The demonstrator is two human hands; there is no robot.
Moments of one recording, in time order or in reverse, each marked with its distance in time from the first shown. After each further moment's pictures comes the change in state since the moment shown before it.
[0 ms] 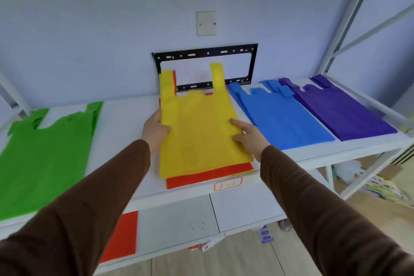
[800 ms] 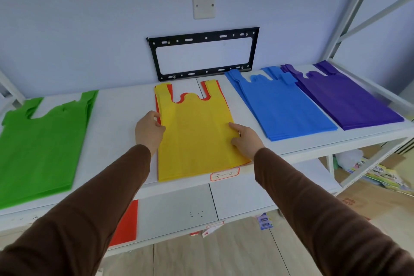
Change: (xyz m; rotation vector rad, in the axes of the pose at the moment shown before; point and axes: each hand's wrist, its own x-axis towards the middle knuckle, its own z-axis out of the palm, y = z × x) left_hand -0.012 -0.032 0.016 0.428 0.243 0.040; right_hand 0.003 0.034 0.014 -0.394 0.010 0.050
